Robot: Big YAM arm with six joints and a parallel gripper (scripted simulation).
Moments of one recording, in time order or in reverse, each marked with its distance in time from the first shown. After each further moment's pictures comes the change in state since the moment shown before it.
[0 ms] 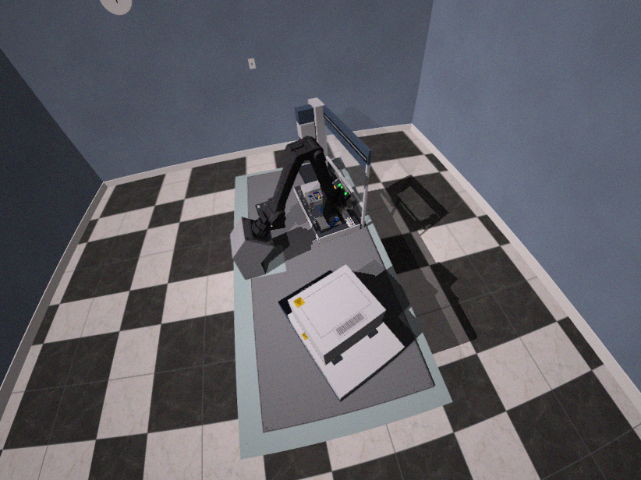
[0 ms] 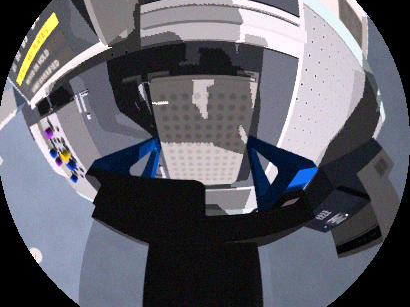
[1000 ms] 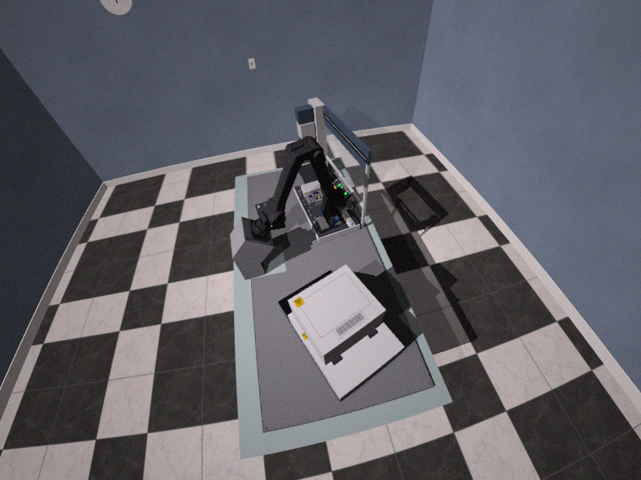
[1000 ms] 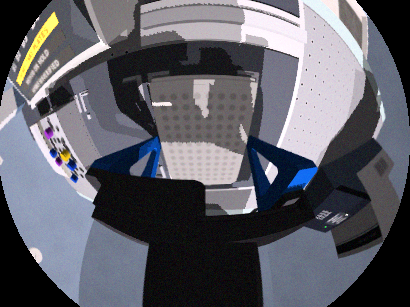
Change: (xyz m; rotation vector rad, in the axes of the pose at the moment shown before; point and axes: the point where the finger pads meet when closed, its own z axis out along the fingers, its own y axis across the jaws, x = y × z) arm 0.000 0.000 0.000 0.000 0.000 0.000
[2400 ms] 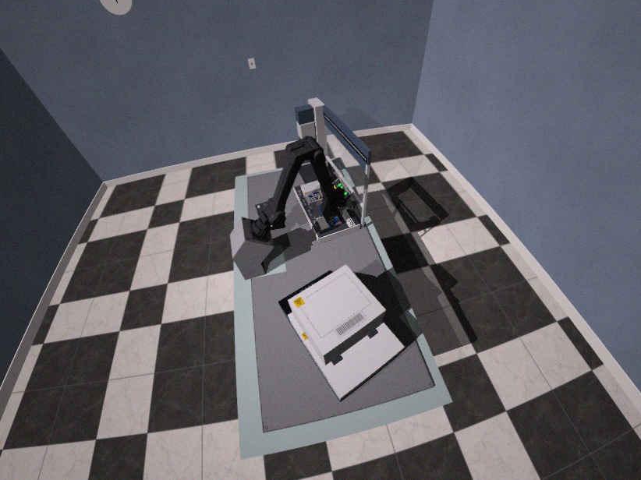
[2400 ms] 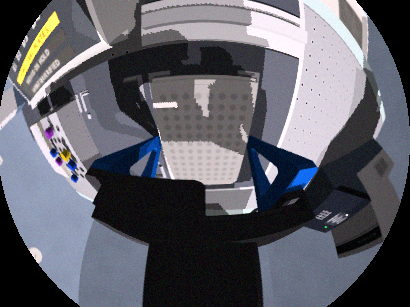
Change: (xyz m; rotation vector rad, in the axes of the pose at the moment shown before) arm 0.000 0.001 0.000 -0.001 0.000 0.000
